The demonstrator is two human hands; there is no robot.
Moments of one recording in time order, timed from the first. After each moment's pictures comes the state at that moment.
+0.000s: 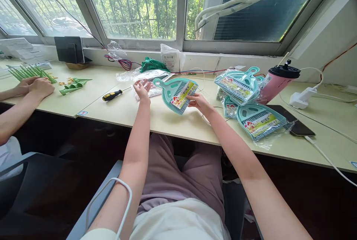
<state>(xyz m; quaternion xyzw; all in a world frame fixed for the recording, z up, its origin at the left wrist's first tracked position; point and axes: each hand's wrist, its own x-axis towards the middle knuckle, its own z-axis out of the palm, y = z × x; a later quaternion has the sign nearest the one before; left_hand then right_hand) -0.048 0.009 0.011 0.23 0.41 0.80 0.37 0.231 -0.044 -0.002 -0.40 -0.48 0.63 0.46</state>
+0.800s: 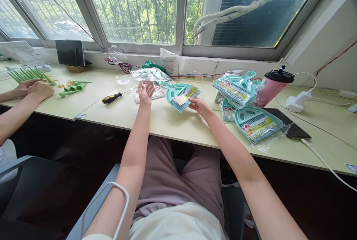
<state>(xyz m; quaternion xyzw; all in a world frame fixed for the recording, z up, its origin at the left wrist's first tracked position) -0.039 0.002 0.013 0.22 0.34 0.77 0.49 0.232 -0.036 -0.007 -0.43 -0.39 0.64 0.50</state>
